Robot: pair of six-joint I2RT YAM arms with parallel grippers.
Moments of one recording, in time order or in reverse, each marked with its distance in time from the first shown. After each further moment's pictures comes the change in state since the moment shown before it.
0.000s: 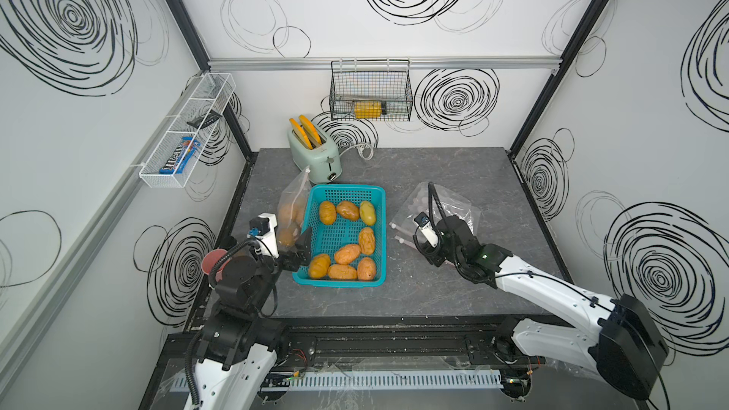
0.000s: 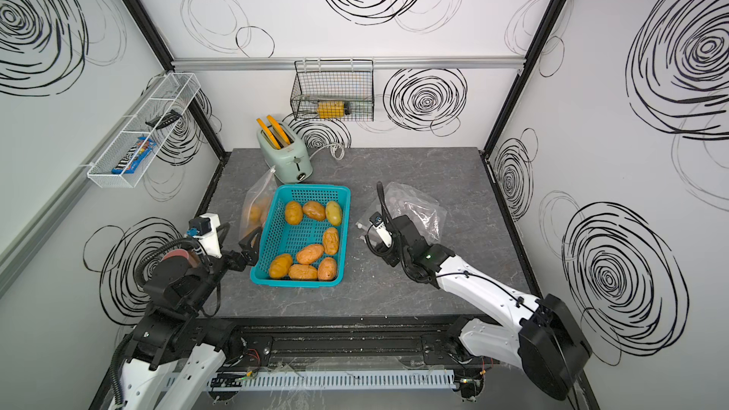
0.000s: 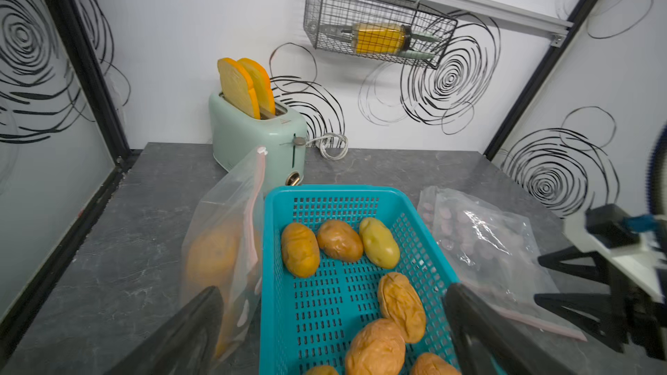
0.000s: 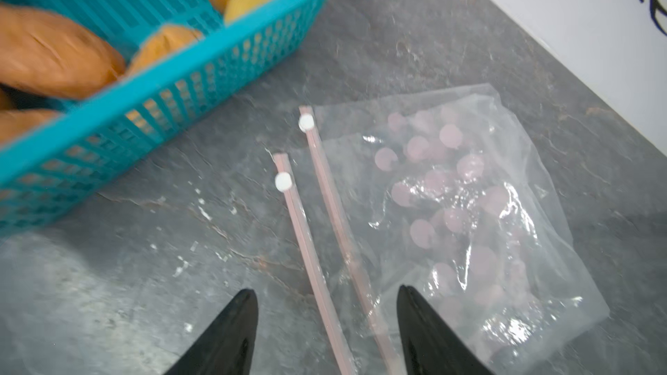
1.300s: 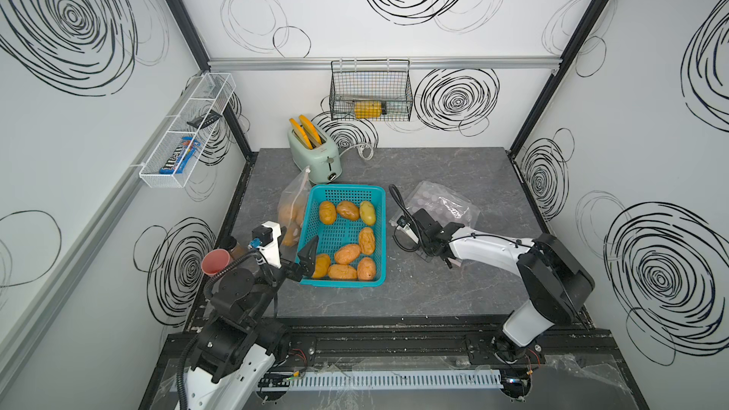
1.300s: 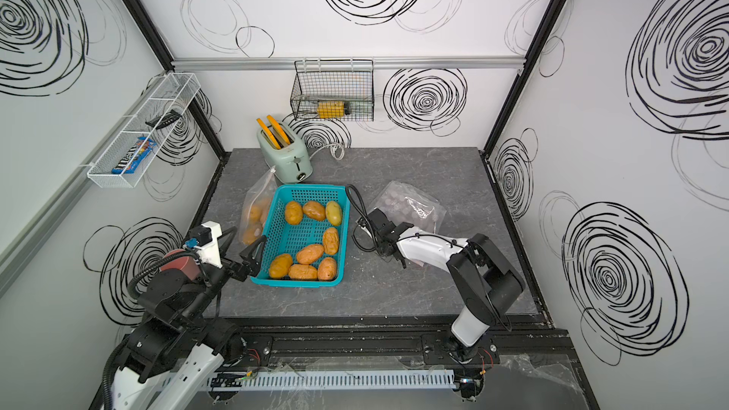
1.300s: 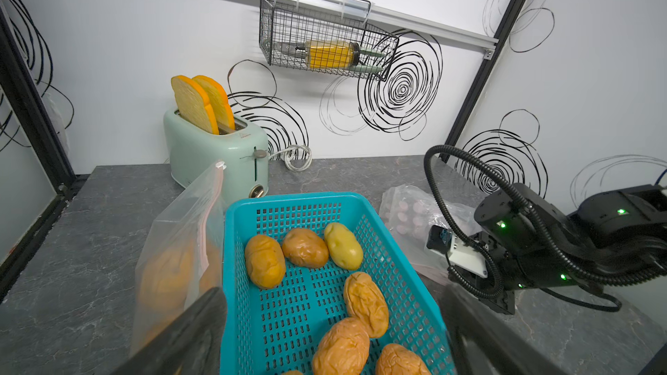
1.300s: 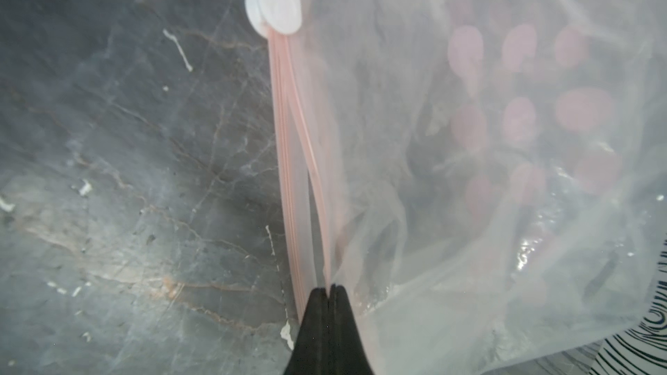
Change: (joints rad) left arm -0.129 -0.069 -0.014 0.005 -0.030 -0.010; right arm 0.000 0.444 0.251 -0.144 0.157 -0.053
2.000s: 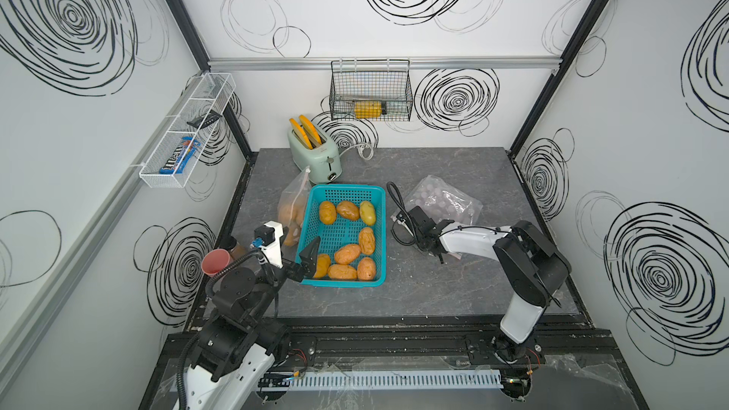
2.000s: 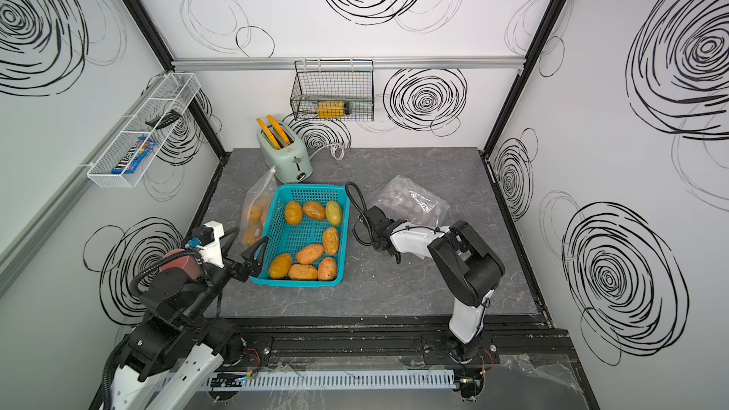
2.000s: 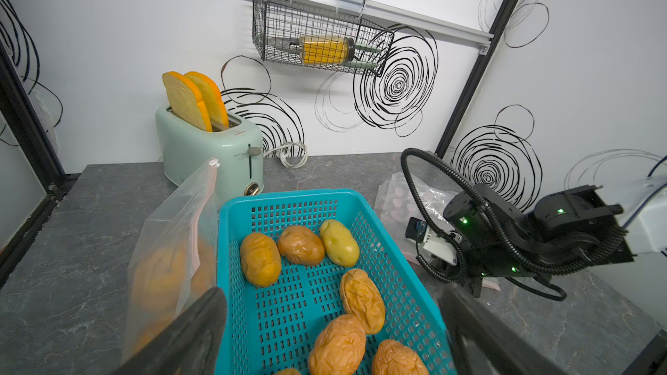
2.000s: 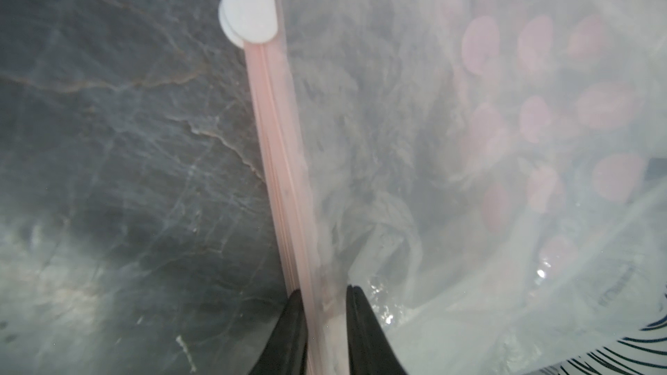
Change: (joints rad) left arm -0.020 0.007 -0.001 0.000 -0.003 0.000; right arm -0.029 0.155 0.035 0.123 0.122 -0.005
